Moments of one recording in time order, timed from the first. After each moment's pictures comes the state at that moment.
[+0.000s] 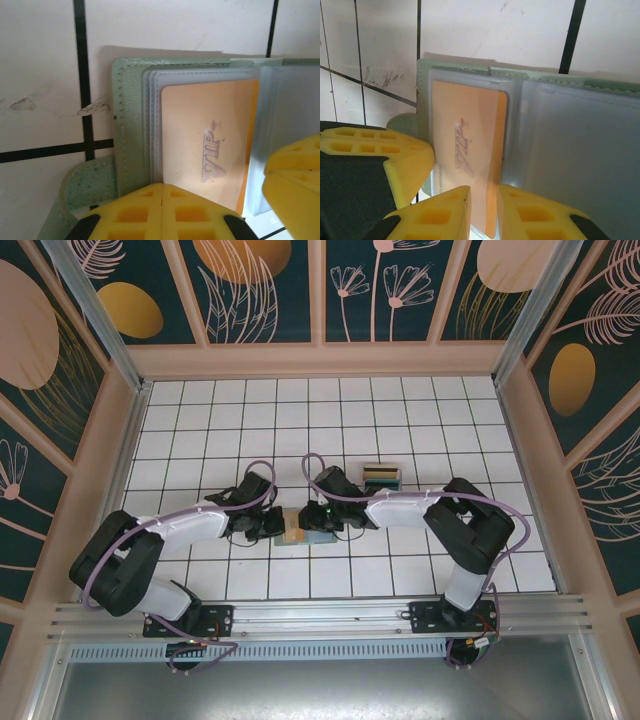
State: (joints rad) left arm -0.61 1.46 0.63 -0.29 0.25 -0.76; right arm 0.89 1.75 0.88 -0.04 -0.34 0.86
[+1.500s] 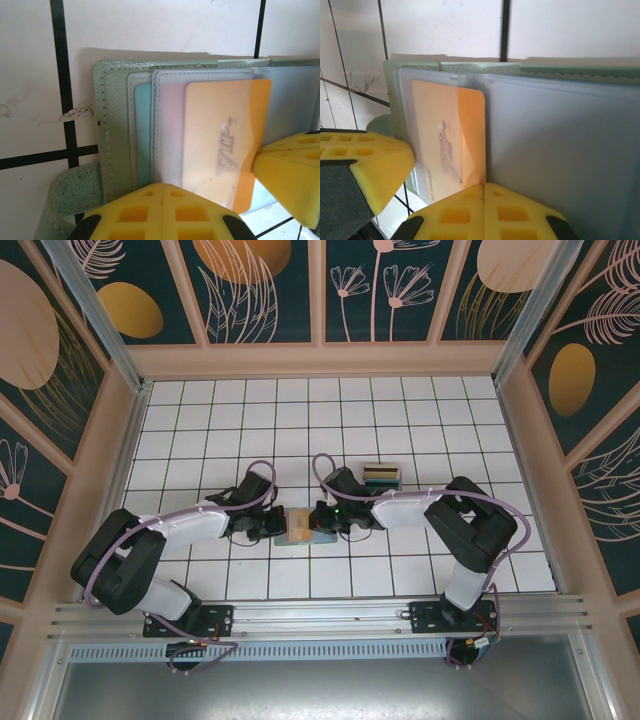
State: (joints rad) left arm -0.61 1.47 0.63 -0.26 0.28 -0.76; right arm 0.83 1.74 0.81 0.01 -0.39 0.92
